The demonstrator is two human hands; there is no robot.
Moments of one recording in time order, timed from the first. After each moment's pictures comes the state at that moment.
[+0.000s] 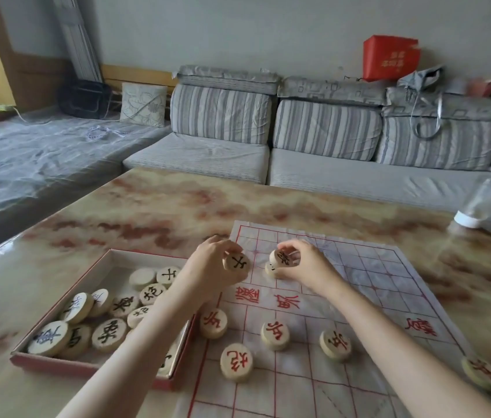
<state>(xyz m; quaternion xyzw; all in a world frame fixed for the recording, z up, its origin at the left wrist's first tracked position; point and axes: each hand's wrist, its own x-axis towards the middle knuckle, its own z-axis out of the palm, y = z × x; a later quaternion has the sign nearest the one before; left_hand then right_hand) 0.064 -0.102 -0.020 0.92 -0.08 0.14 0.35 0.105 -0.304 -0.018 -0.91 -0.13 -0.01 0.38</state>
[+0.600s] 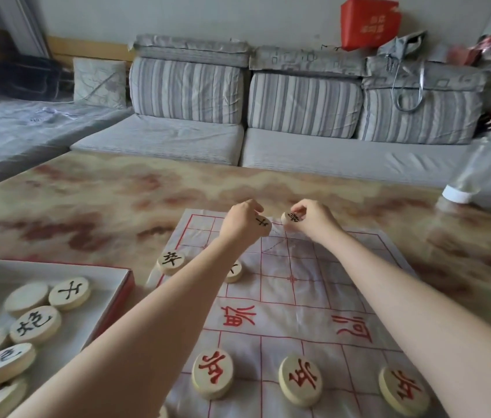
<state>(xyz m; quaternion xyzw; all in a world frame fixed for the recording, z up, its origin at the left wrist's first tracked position) 0.238 -0.239 -0.058 0.92 -0.04 0.06 0.40 0.260 -0.399 -0.055 -0.94 -0.03 -0.09 0.32</state>
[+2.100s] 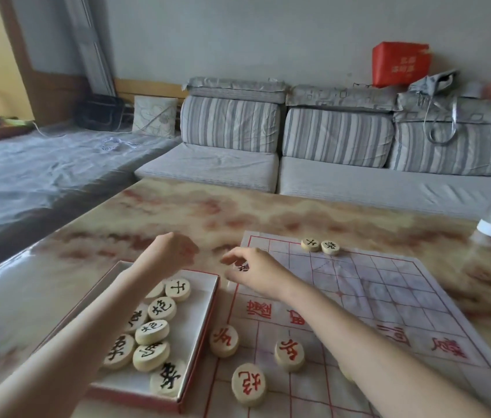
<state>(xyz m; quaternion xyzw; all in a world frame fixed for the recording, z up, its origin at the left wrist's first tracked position) 0.097 -0.012 -0.007 0.96 0.03 0.08 0.28 0.099 -0.212 0.000 -0.89 -0.28 0.08 0.35</state>
